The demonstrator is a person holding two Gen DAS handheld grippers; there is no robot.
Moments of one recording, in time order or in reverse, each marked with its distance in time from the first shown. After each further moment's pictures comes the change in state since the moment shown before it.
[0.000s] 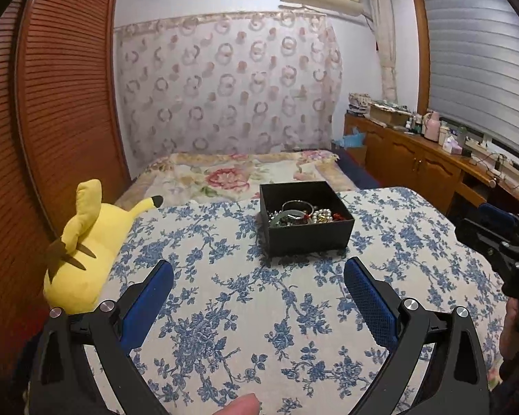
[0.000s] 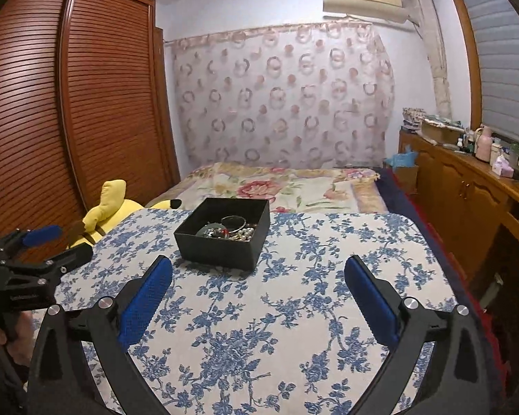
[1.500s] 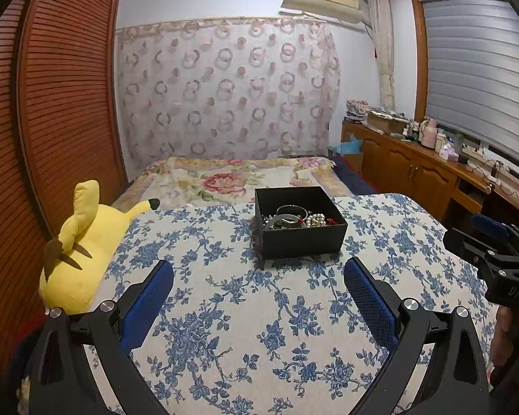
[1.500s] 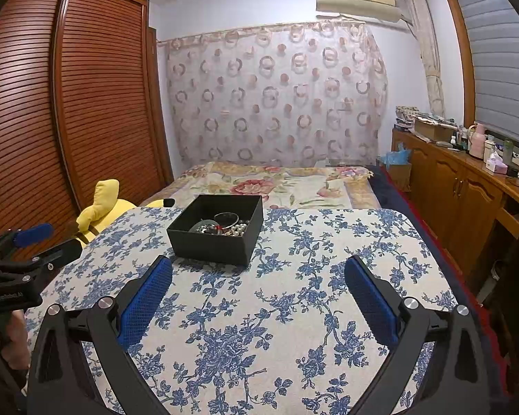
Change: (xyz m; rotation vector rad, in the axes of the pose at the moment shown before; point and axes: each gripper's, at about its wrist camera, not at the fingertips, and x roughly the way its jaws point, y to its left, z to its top) left arm -0.006 -0.005 -0.002 -0.013 -0.022 -0.014; right arm 0.002 -0.002 -0.009 0.015 0.004 -0.017
